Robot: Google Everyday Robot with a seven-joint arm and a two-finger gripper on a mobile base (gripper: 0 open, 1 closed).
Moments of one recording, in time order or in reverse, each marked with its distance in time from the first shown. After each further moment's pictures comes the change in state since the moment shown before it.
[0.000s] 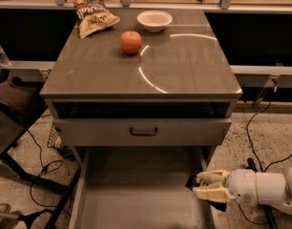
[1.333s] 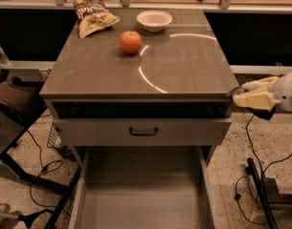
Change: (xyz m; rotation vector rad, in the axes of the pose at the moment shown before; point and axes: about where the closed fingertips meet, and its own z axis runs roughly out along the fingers) arm -0.235 -0.108 -0.149 0.425 0.085 -0.163
